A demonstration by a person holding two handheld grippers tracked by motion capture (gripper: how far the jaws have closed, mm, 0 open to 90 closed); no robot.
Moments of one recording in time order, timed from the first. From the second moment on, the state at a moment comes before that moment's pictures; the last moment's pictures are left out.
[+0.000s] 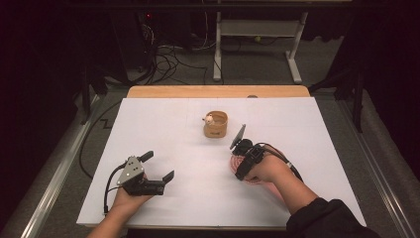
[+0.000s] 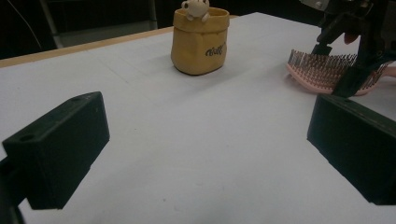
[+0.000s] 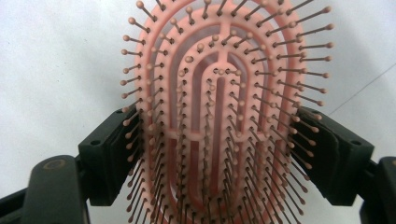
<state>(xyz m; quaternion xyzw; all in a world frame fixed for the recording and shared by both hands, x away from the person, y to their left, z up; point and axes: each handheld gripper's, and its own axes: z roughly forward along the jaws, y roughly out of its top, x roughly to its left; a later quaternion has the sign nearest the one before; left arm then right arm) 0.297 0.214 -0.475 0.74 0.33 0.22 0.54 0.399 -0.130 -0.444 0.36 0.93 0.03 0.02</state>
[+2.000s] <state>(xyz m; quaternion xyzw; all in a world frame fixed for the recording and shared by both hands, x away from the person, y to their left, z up) 0.297 0.215 -0.475 0.74 0.33 0.22 0.54 0.386 -0.158 -0.395 0.37 0.92 0.13 0.08</state>
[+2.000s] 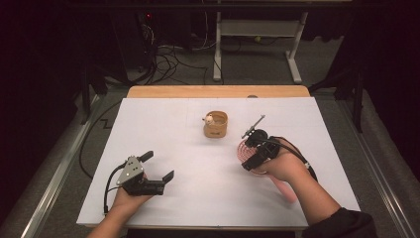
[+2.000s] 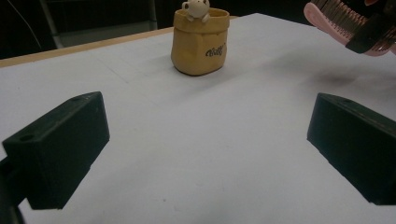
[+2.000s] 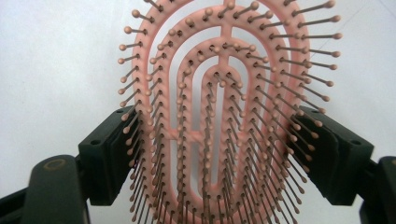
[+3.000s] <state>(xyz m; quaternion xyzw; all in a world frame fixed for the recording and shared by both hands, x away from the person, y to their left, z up) 0.297 0.216 -0.475 0.74 0.34 0.22 0.55 0.376 -0.185 -0.367 0.38 0.87 0.28 0.14</state>
